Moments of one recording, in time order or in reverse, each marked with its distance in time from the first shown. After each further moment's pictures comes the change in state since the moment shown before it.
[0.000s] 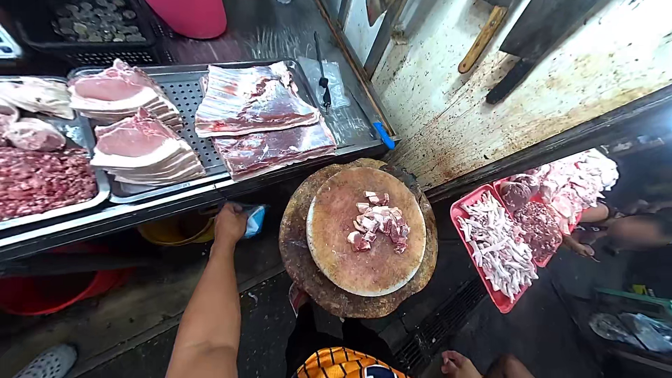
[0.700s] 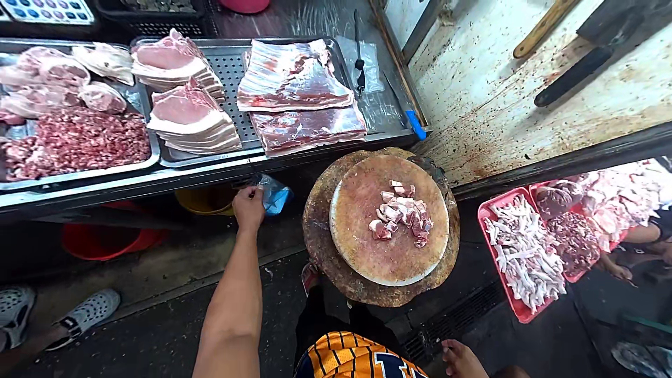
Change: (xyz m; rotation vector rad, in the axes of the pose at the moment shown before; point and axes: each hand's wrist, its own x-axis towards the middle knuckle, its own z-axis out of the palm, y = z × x) left_hand -0.031 -0.016 -0.009 -0.305 0.263 0.020; right_hand 0.016 -0.024 0.006 -0.201 -0.067 -0.071
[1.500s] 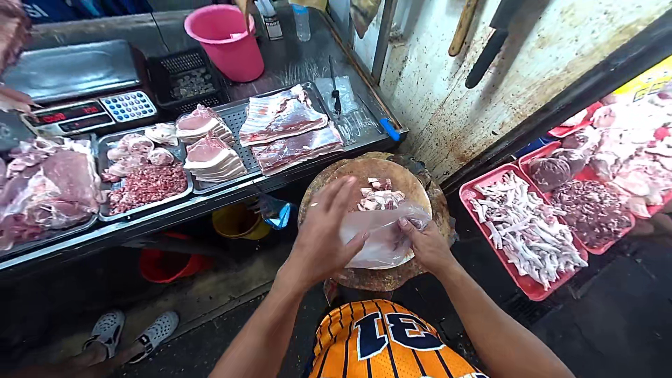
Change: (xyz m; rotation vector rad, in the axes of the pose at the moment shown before) left_hand -0.292 0.288 -0.041 0.109 -0.384 0.980; right_hand -0.139 -0.264 -0.068 0.718 -0.124 -1.269
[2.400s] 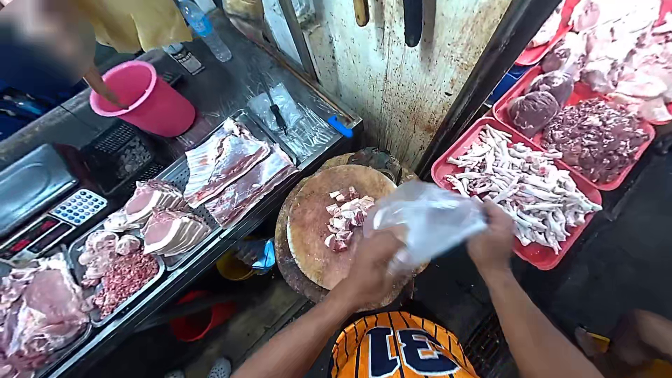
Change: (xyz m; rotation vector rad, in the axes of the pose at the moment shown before) left_hand 0.082 0.033 0.186 -0.454 -0.280 0.160; right_hand -0.022 0.025 -0.179 -0.544 0.800 -0.232
